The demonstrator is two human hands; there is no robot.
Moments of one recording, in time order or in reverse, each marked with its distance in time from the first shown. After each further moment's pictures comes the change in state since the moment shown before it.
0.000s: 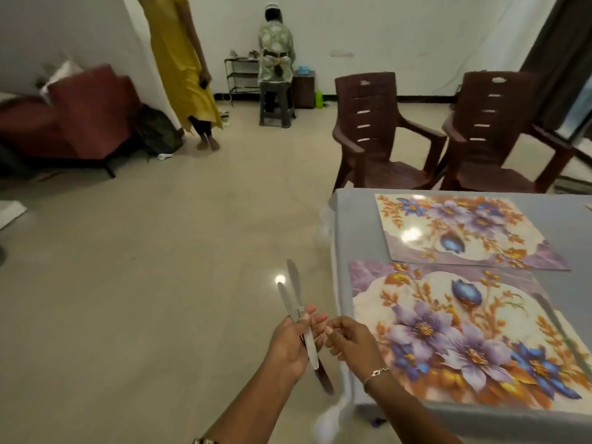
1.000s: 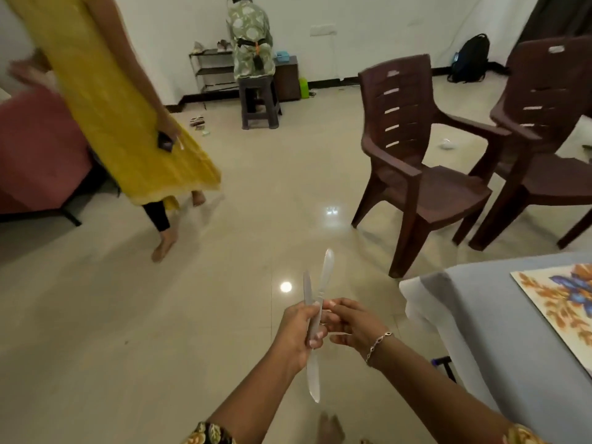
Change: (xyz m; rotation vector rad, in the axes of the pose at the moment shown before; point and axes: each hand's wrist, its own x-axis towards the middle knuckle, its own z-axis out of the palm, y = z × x) left_hand 0.315 0.364 -0.025 0.444 -0.102 -0.020; right_hand 0.425 -0.177 0.151 0.554 -0.066 0.306
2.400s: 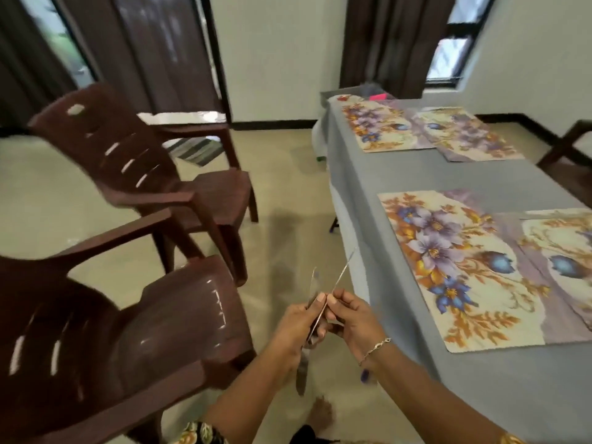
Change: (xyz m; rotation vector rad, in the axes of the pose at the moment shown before) left_hand 0.399 0.177 0.444 1.037 -1.369 -0.269; right_hand 0.218 -0.258 -0.303 0.852 1.357 -0.616
